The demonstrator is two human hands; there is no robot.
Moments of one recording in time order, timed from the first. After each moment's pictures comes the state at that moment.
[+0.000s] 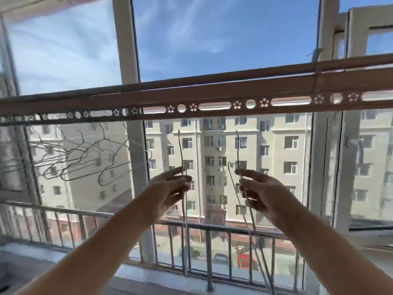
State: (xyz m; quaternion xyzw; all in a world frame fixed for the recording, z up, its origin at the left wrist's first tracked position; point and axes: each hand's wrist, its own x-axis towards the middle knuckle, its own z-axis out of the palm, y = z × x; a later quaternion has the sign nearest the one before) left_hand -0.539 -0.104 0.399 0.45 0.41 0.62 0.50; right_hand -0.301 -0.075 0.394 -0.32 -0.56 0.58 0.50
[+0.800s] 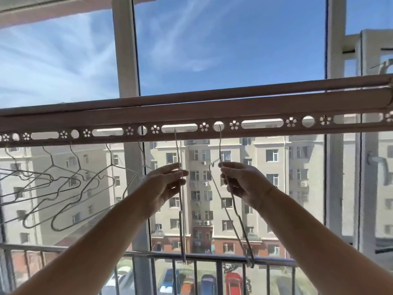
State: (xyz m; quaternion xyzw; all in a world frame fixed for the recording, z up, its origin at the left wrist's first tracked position) left_hand -0.686 -0.009 0.456 0.50 0.38 0.61 0.48; right_hand -0.476 0.017 0.457 -0.33 -0.56 0.55 0.53
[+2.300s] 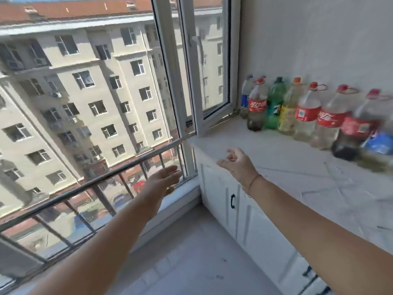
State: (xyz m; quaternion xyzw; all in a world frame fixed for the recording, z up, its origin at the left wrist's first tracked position) left_hand -0.402 0.004 0.183 0.60 0.40 0.27 0.64; right_hand -0.191 -0.083 0.175 -0.68 -0.34 0.28 0.59
